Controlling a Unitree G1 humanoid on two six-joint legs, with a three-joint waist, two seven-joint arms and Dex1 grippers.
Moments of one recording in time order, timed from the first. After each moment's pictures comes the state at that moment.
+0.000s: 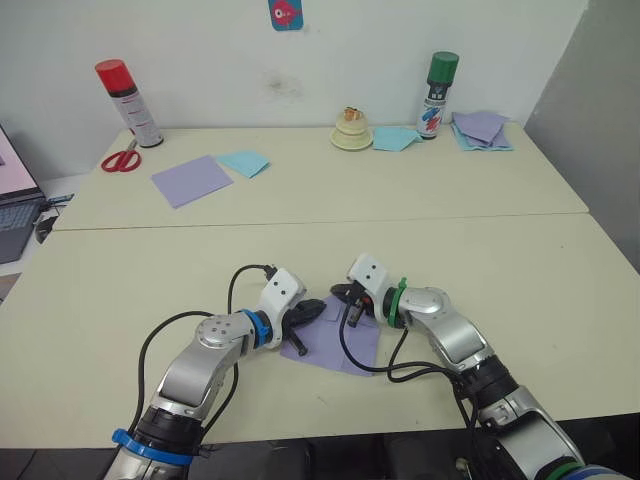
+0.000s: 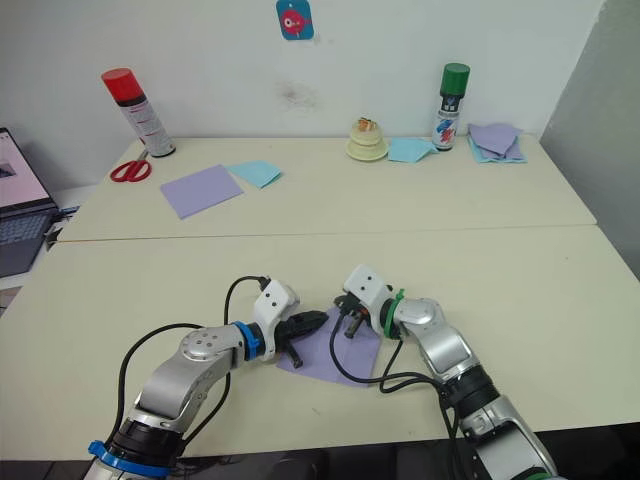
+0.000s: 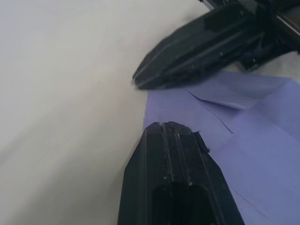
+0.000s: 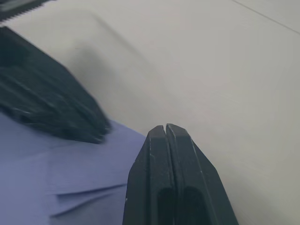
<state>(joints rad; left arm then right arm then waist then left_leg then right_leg) -0.19 0.46 -0.19 -0.15 -0.22 0.52 -0.70 -0.48 -0.23 0.34 0.19 0.01 0.36 0.64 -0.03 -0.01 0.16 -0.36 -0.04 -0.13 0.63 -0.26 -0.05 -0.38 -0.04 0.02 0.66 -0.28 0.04</state>
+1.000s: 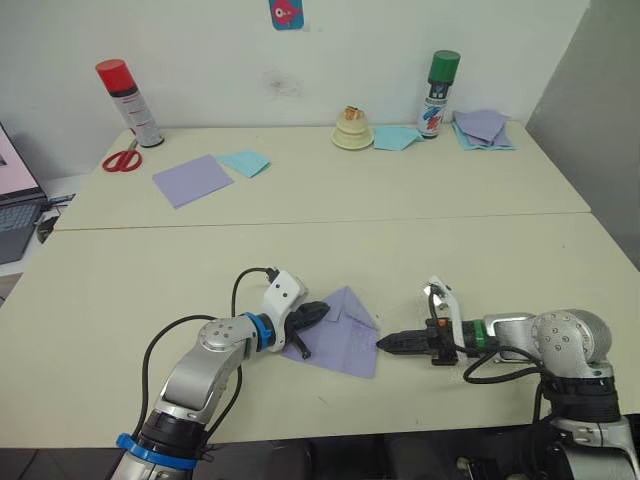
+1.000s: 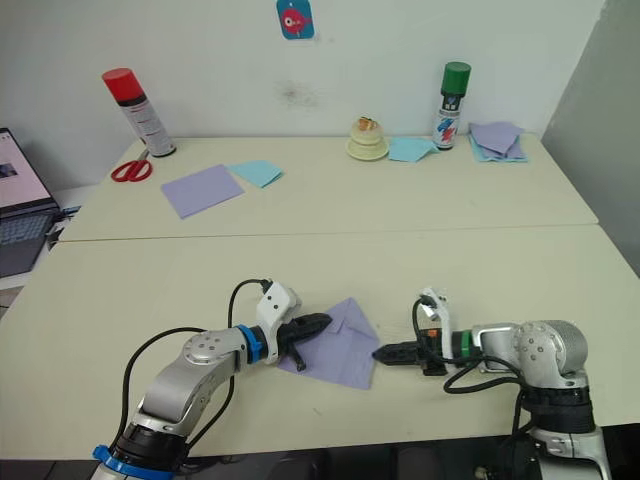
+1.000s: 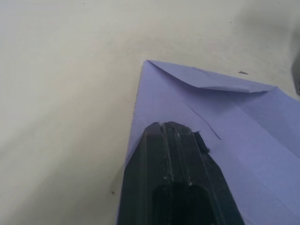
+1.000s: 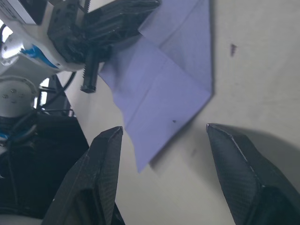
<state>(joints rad) -0.17 0.43 -0.18 -0.16 -0.23 0.51 -0.70 -0.36 -0.37 -0.14 -0.17 0.96 1.61 0.45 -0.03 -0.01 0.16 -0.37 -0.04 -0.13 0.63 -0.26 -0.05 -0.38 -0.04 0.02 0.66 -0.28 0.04</state>
